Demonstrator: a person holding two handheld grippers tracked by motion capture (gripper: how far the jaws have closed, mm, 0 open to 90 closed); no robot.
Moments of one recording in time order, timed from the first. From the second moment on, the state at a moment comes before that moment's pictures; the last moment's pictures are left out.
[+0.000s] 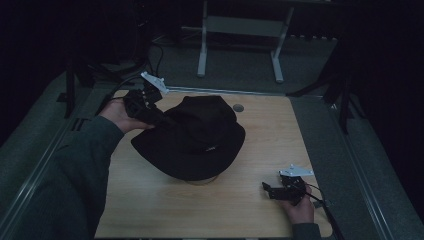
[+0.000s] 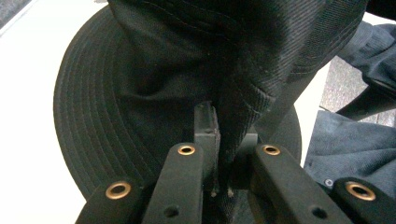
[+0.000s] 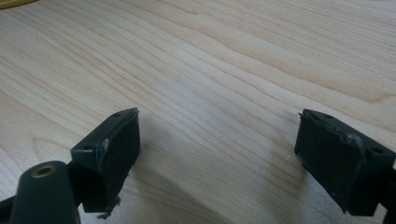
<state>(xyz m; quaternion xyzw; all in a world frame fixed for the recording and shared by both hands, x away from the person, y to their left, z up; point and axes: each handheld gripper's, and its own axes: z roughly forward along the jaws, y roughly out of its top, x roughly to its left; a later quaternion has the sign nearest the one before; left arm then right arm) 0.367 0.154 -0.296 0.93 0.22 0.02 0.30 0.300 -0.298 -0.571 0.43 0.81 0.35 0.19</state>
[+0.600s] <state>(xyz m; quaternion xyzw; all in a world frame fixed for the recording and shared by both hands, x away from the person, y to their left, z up) 0.372 0.150 -0.309 0.92 0.24 0.00 0.30 0.300 -0.298 -0.571 0.43 0.81 0.35 0.19</state>
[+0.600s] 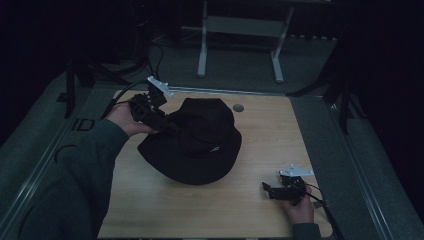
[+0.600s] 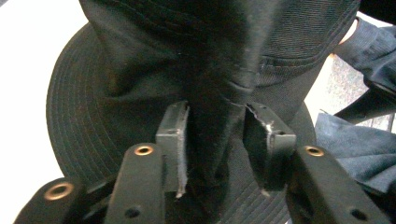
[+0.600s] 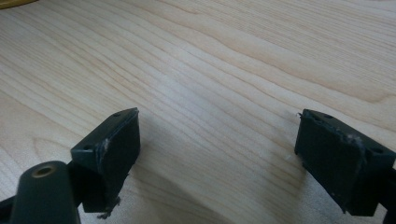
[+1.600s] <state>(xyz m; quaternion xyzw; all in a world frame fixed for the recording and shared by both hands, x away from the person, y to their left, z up) 0.365 0.167 -0.299 0.91 0.25 0.02 0.33 0.300 -0.298 -0.571 0.43 0.81 0.35 0.19</state>
